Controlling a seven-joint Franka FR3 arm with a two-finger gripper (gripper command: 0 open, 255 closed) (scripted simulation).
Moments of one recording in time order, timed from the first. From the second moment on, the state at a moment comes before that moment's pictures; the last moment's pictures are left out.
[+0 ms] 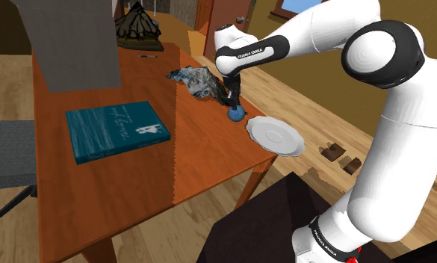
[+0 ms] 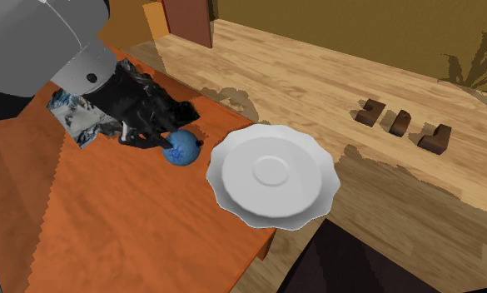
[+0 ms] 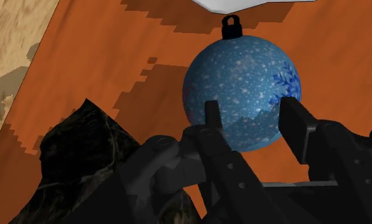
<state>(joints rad) 0.00 0.38 0.00 -1.73 -0.39 1.88 -0.40</state>
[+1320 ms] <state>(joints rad) -0.24 0.12 0.00 -2.36 0.83 2.73 -1.68</state>
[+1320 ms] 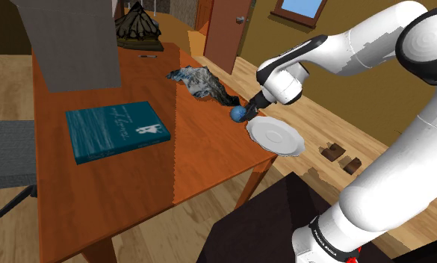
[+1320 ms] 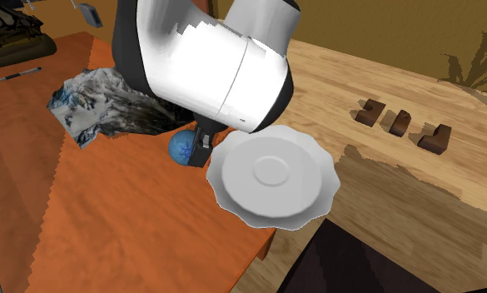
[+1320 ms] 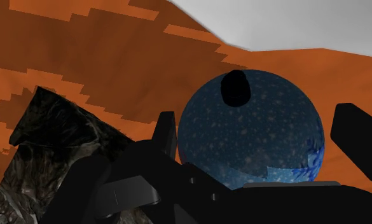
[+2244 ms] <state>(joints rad) -0.24 0.12 0.00 -2.36 0.83 2.73 -1.68</state>
